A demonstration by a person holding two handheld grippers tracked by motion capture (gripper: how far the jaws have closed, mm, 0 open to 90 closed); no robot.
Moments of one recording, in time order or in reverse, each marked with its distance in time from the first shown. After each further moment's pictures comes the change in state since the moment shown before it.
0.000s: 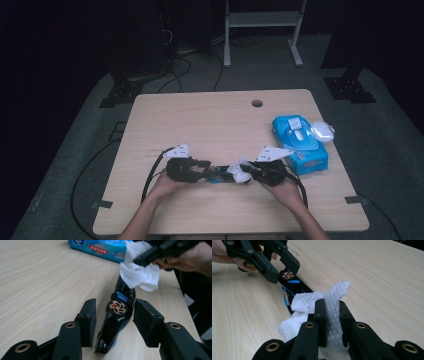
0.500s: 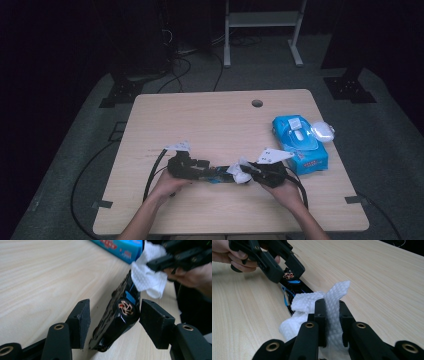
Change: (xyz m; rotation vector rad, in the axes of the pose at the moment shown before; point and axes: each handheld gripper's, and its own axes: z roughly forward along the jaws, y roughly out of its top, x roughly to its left) left arm 0.004 0.001 0.006 0.068 -0.002 -0.196; right arm 0.003 -0.004 -0.001 -0.025 -0.010 -0.021
